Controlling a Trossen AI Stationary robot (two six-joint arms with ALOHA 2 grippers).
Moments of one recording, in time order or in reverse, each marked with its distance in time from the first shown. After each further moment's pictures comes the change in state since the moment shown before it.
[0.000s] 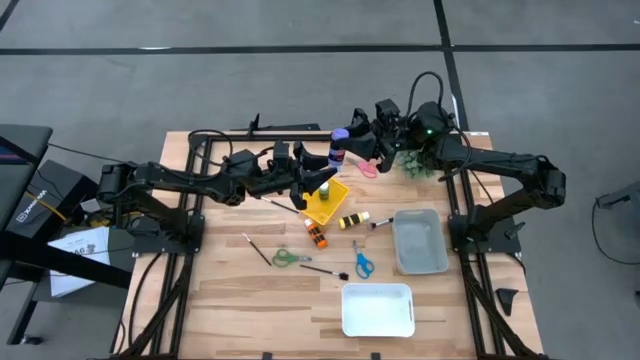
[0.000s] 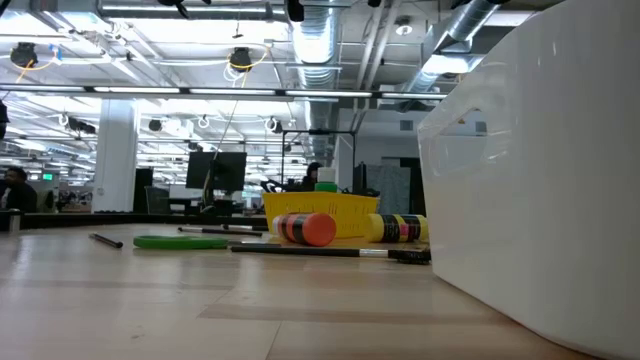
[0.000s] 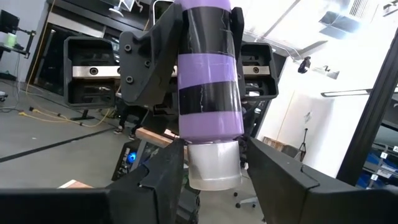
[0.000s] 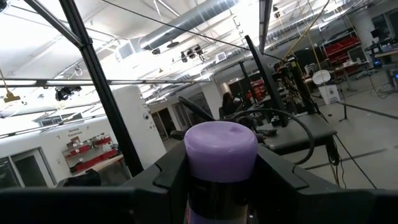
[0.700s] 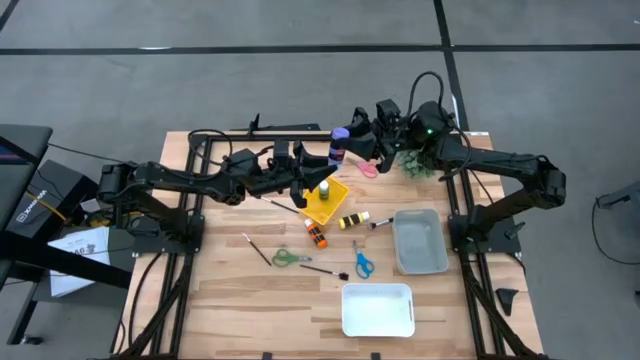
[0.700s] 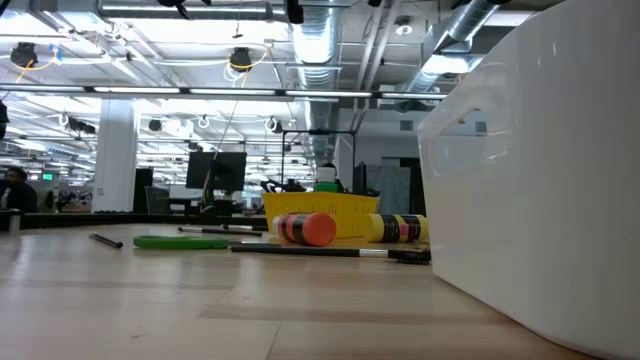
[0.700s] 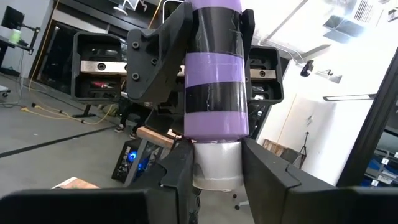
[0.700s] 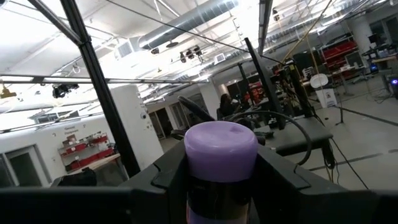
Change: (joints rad) left arm 0.005 0.000 0.000 -0.004 -0.008 -0.027; right arm 0.001 -0.001 0.000 0.002 -0.009 -0.025
